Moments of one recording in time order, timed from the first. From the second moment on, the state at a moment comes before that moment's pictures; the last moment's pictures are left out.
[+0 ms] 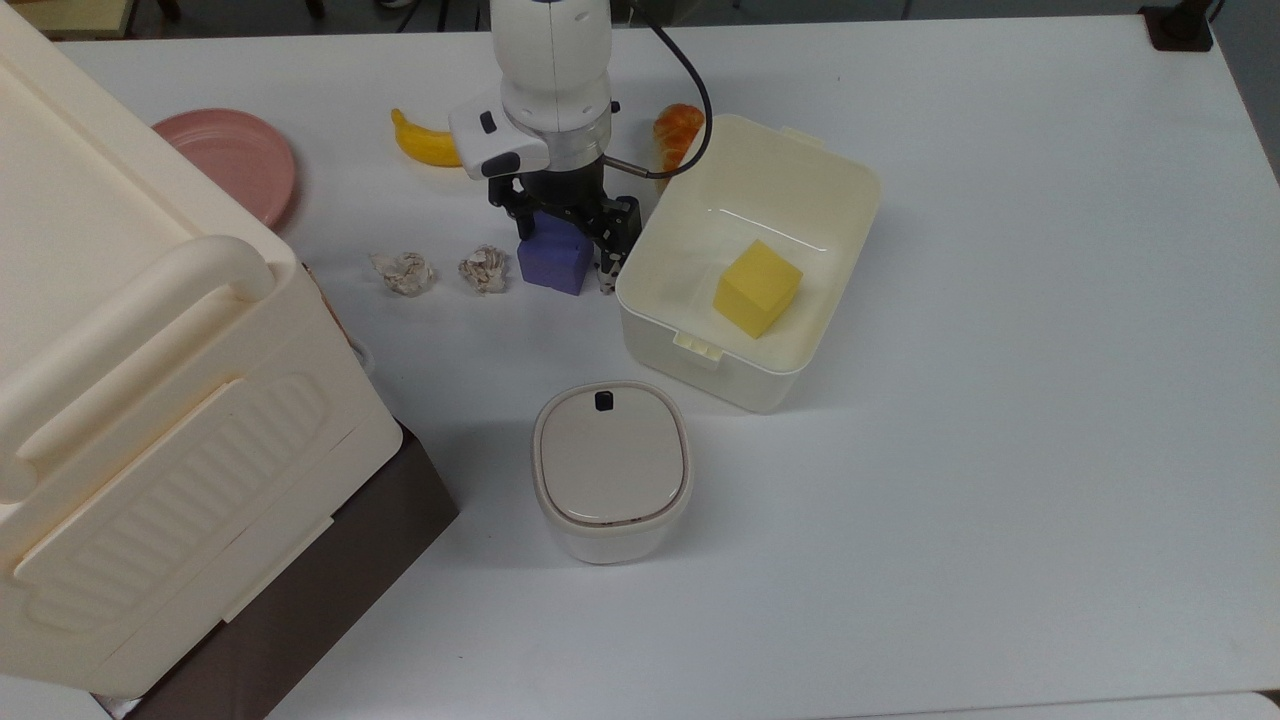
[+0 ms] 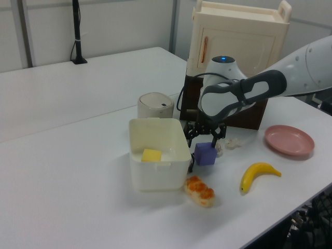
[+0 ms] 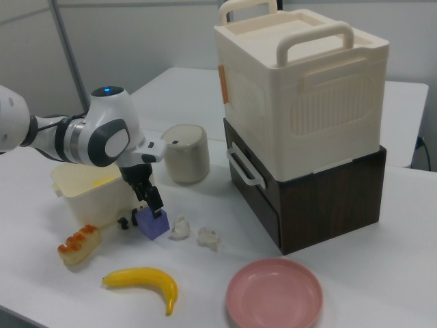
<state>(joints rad) -0.05 0.14 0.11 -2.13 -0.05 2.35 0.52</state>
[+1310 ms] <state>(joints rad) -0.06 0.14 0.10 -2.12 -0.05 2.35 0.51</state>
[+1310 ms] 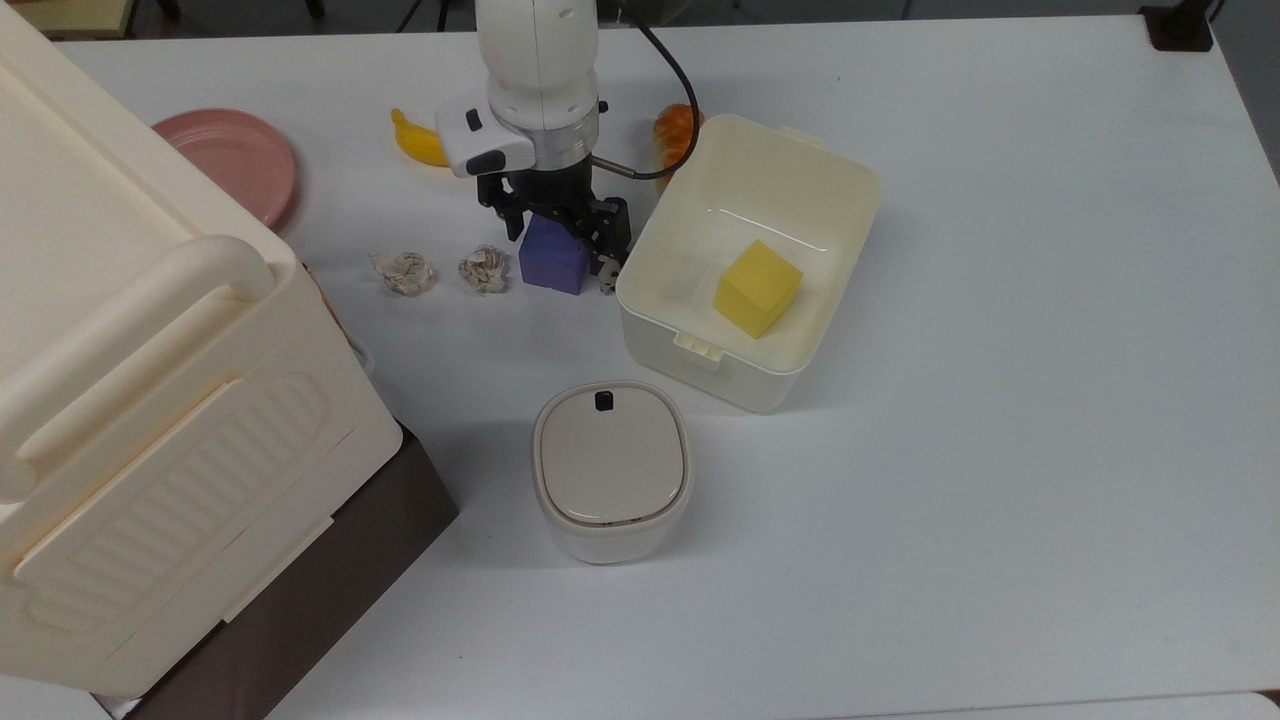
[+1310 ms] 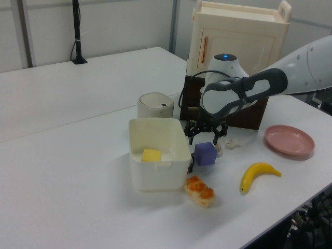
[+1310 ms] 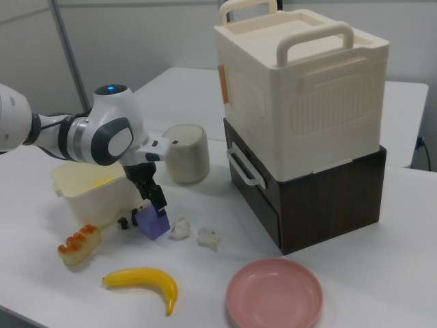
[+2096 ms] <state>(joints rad) -0.06 0.17 0.10 -2.12 -0.09 2.35 0.51</state>
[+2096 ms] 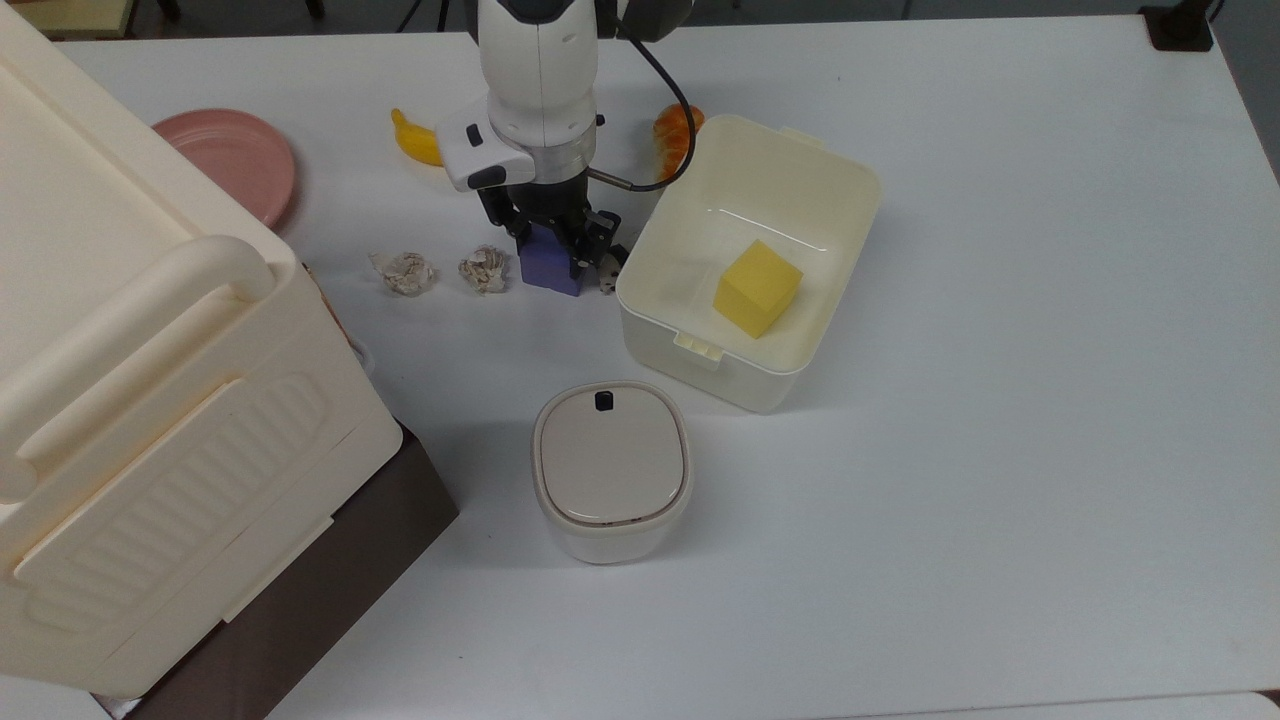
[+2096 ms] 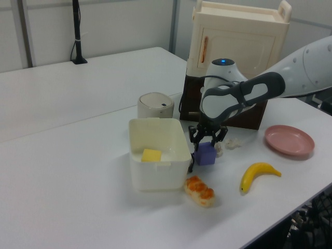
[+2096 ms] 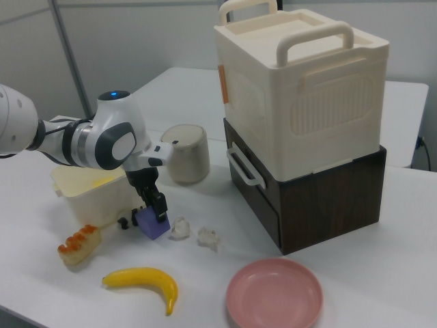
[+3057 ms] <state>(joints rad) -0.06 0.07 0.10 -1.88 -0.02 2.26 0.52</state>
